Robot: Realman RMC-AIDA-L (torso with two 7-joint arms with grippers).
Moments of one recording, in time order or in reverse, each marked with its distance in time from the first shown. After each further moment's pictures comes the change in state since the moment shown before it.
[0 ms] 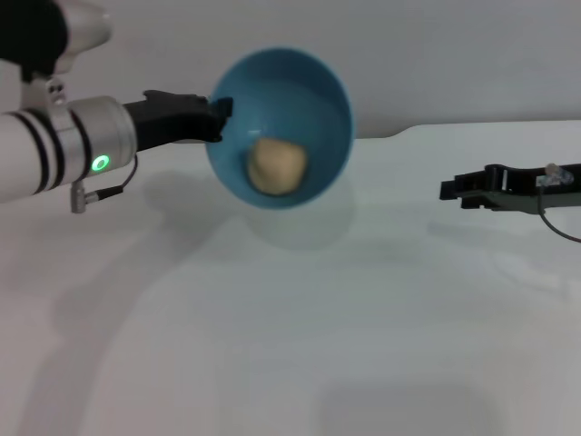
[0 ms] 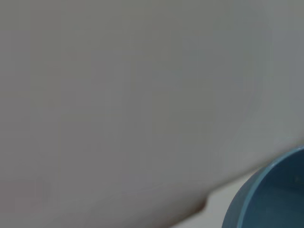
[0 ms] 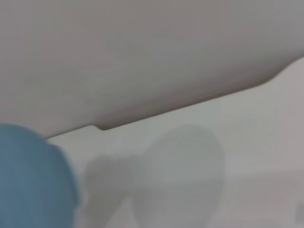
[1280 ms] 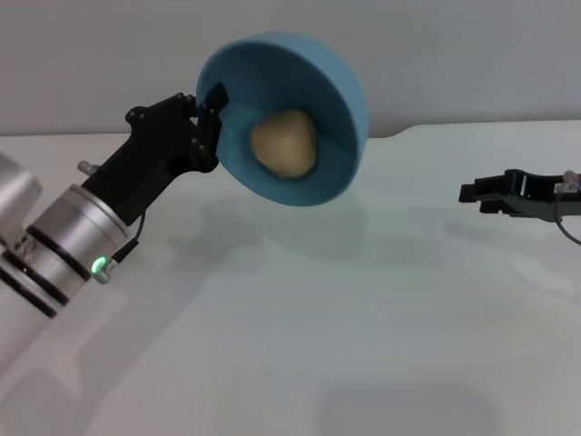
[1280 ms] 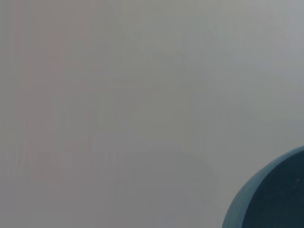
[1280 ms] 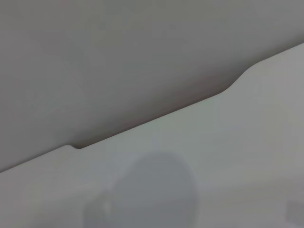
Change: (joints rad) left arm 0.090 -0.015 0.315 -0.572 -1.737 0.384 1.664; right arm -0.020 -0.007 0.047 -0.052 0.003 -0.044 -0.022
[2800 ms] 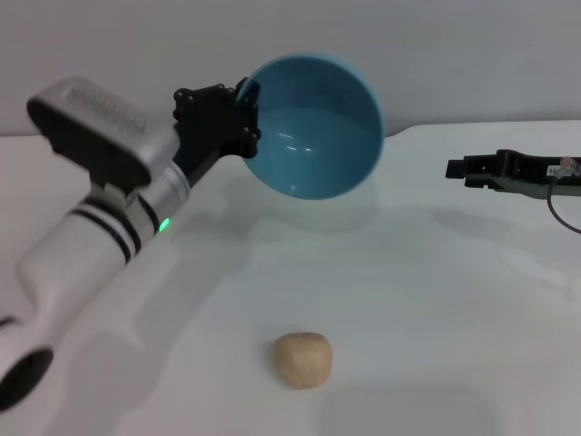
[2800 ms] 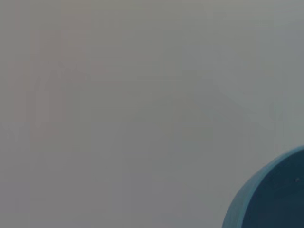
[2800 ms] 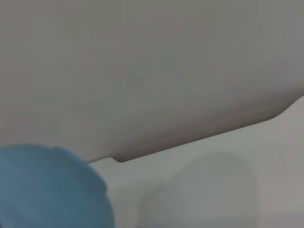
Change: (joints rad) left arm -0.105 0.022 0.265 0.174 -0.520 -0.510 0.599; right arm -0.007 -0.004 0.000 -0.025 0.149 -0.005 -0.154
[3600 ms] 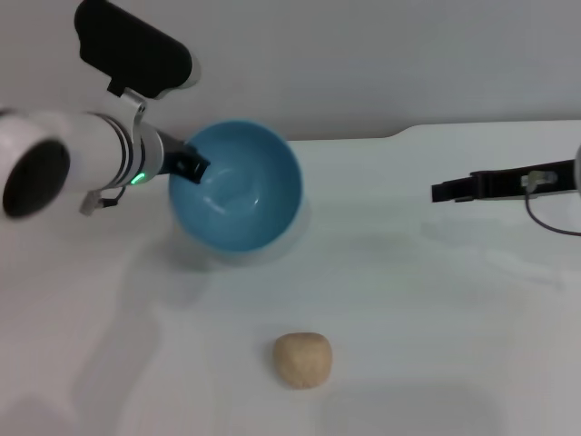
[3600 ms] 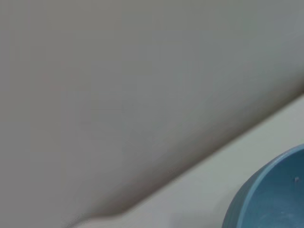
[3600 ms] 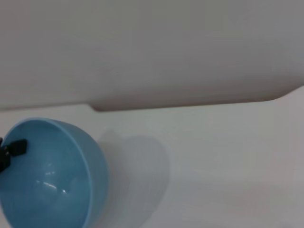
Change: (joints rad) left arm -0.178 -0.001 -0.322 0.311 0.088 -1.238 0.079; right arm 0.078 -0.009 -0.121 0.034 -0.185 0.000 -0.001
